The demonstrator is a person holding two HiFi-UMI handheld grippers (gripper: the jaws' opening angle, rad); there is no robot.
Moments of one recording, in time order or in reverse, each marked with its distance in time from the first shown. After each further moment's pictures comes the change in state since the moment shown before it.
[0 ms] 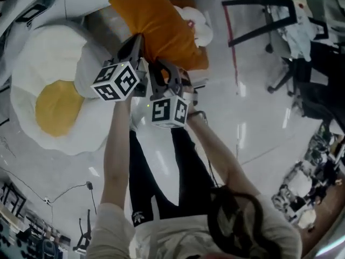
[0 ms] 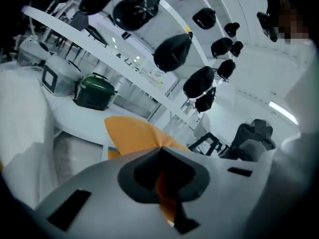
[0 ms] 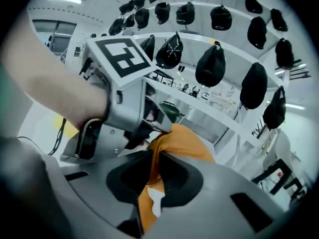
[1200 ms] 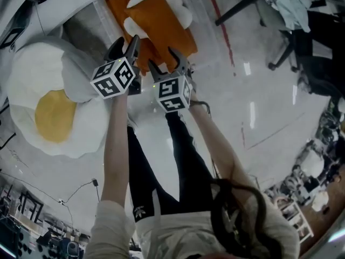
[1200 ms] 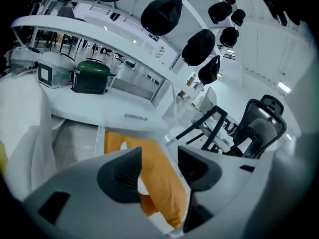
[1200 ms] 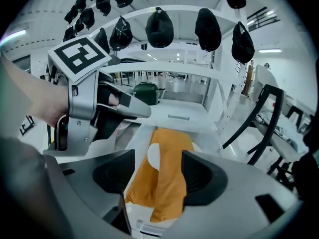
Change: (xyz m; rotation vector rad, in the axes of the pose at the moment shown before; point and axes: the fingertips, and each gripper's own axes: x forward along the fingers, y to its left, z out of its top) left arm 0.049 -0.044 -0.091 0.068 0.221 0.134; right arm -0.022 -0.062 -0.138 0.426 0.175 0.041
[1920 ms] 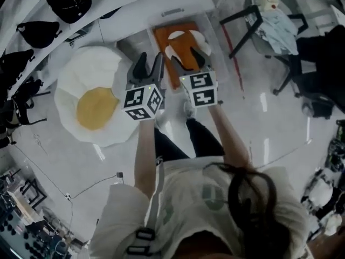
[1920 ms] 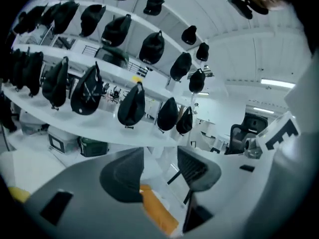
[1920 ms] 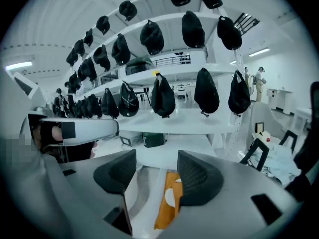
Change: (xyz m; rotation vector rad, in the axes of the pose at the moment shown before) left arm -0.293 -0.126 0.180 0.231 -0.427 0.016; right arm -0.218 0.048 0.244 0.039 -0.295 0.044
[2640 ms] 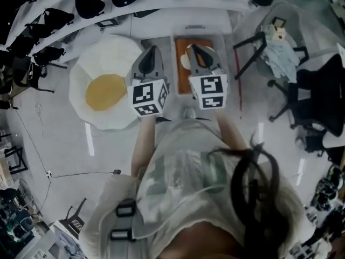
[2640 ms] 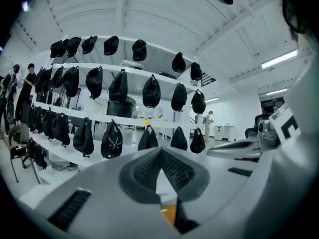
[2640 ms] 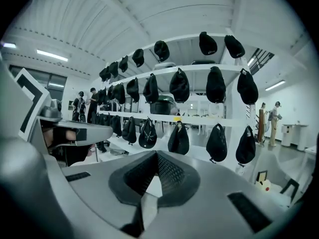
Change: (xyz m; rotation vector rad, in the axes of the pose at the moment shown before) left arm -0.138 -0.060 0.135 0.185 -0.203 0.268; right arm -0.150 0.047 0.140 -0.204 -0.291 0.109
